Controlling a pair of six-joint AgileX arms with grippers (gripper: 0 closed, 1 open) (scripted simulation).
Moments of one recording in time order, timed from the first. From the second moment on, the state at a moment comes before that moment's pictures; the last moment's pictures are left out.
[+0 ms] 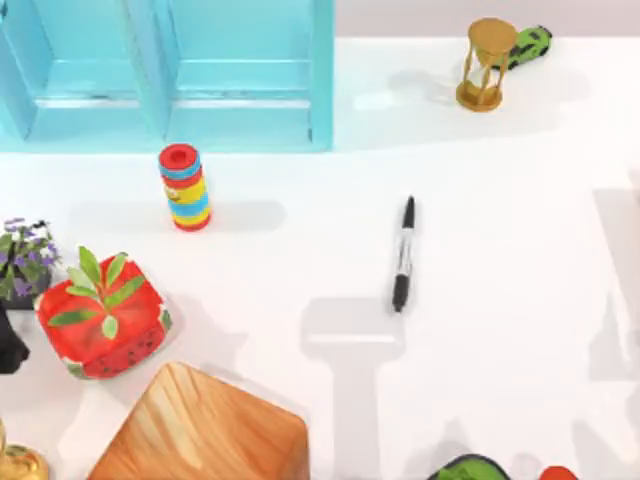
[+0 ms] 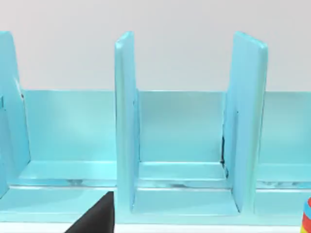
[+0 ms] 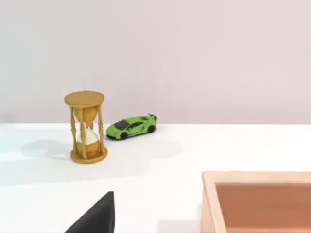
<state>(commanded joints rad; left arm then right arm) 0.00 0.00 0.00 0.00 0.00 0.00 0.00 0.00 0.00 0.00 0.00 0.00</state>
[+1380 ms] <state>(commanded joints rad) 0.00 0.00 0.00 0.00 0.00 0.00 -0.44 1.61 1.37 -1.12 0.00 -0.42</state>
